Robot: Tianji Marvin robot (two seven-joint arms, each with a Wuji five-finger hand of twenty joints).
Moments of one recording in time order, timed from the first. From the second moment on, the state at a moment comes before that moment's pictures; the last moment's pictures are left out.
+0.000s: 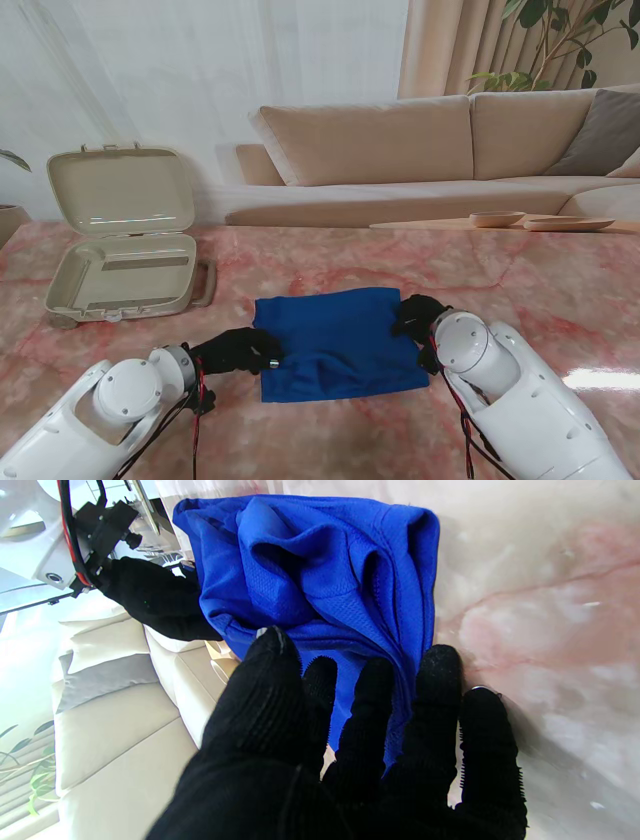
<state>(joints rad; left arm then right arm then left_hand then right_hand) 1.58 -1.05 -1.17 -1.58 0.17 0.01 -0.42 -1.45 -1.08 1.14 -1.56 -0.39 0.53 0.25 1.17 -0.20 0.03 -0.06 0.52 0.17 0.54 0.50 0.62 0.24 0.47 0.56 0.56 0.35 0.61 0.83 0.09 0.34 1.11 0.88 0.57 -0.77 1.13 0.08 0.76 0.16 1.25 0.86 1.08 0.19 1.15 1.01 1.22 0.21 1.36 0.81 0.90 0.30 1.77 0.74</state>
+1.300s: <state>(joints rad) 1.42 -1.06 -1.04 -1.44 0.08 -0.05 -0.45 -1.42 -1.13 1.04 -1.69 -0.13 0.49 0.12 1.17 -0.20 0.03 -0.06 0.52 0.17 0.54 0.50 0.62 0.24 0.47 0.56 0.57 0.35 0.61 0.84 0.09 0.28 1.24 0.88 0.57 -0.81 1.15 0.17 0.79 0.20 1.25 0.86 1.14 0.18 1.18 1.01 1.27 0.20 1.43 0.79 1.05 0.31 1.79 0.66</state>
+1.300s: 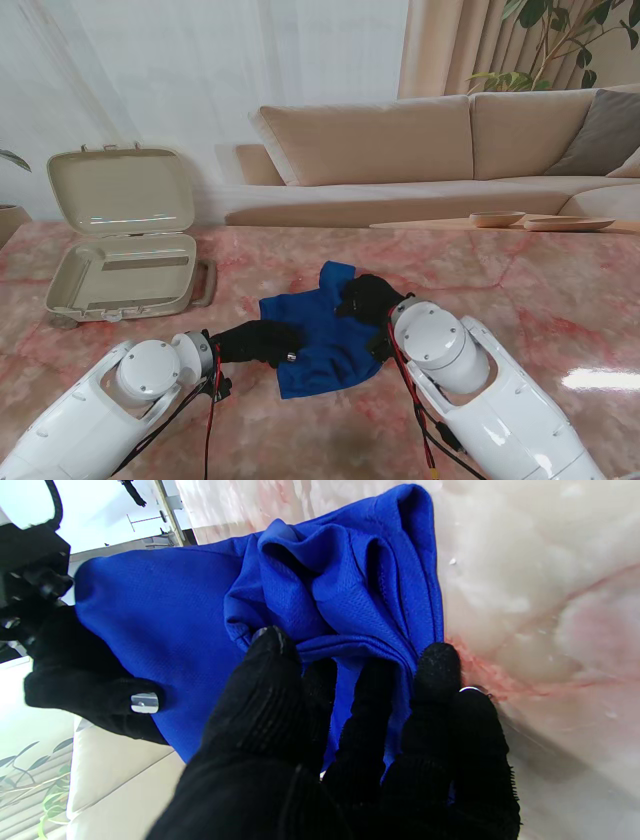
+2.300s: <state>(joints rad) 1.46 -1.07 -1.07 -1.46 0.10 -0.05 -0.44 -1.29 -1.20 0.81 -1.56 -0.09 0.44 0.10 1.17 -0.20 0.03 -0.06 0.52 0.17 0.54 0.50 0.62 0.24 0.47 0.56 0.57 0.33 0.61 0.84 0.10 0.26 1.22 0.88 0.57 -0.82 1.15 0.18 0.80 0.21 1.25 0.84 1.14 0.19 1.15 0.99 1.27 0.21 1.37 0.78 1.01 0.34 1.78 0.65</state>
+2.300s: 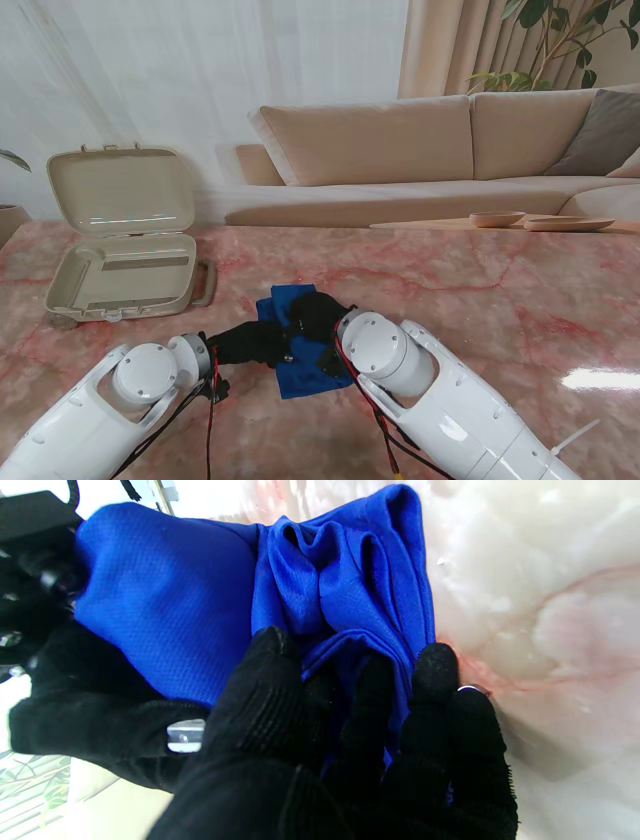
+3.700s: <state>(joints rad) 1.66 -1.05 -1.32 -1.76 0.24 0.04 -0.40 -1.63 -1.13 1.10 -1.83 -0.20 0.18 0.12 1.17 -0.20 0.03 -0.06 0.52 0.18 0.54 0.50 0.61 0.24 0.47 0.56 0.56 0.35 0.60 0.84 0.10 0.35 1.06 0.88 0.54 -0.61 0.93 -0.01 0.88 0.17 0.75 0.54 0.93 0.30 0.61 0.56 0.97 0.33 0.51 0.50 0.53 0.43 1.32 0.56</state>
